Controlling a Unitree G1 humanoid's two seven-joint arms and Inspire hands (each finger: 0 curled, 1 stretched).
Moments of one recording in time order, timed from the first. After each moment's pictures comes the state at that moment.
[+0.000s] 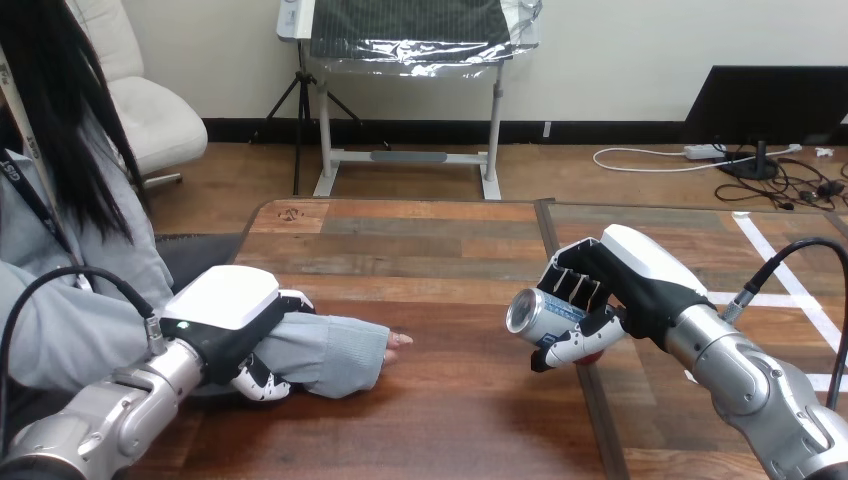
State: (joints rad) left arm -0.54 0.58 -0.47 0.99 0.86 -0.46 0.21; right arm -0.46 -0.48 0.27 0.69 -0.45 -0.29 0.11
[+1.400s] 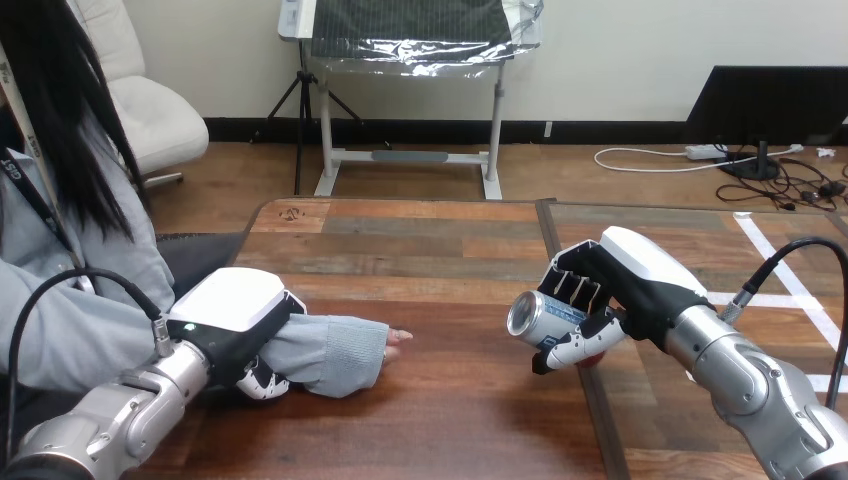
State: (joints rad) left arm -0.55 0.57 -0.50 1.01 0.85 -0.46 0.23; right arm -0.45 -0.48 0.27 0.68 -0.47 -0.28 0.11
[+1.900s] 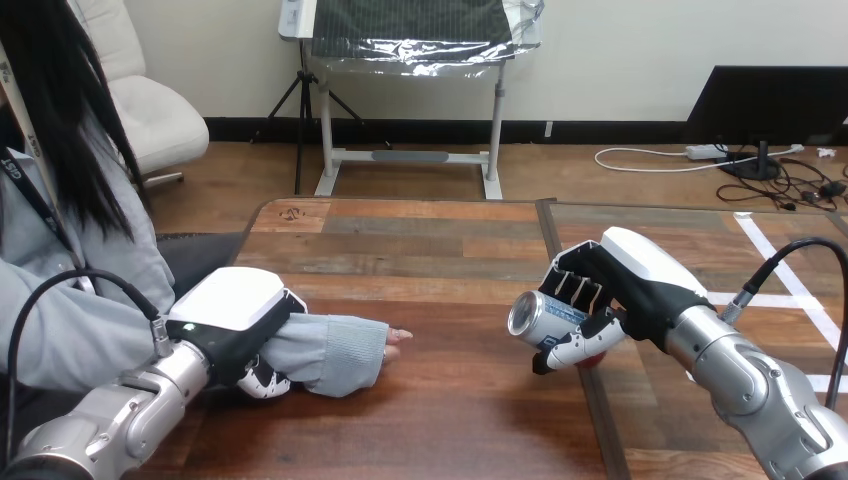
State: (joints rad) left arm -0.55 0.57 -0.50 1.01 0.83 -0.47 0.23; right arm -0.45 -0.48 0.27 0.68 -0.47 -0.27 0.11
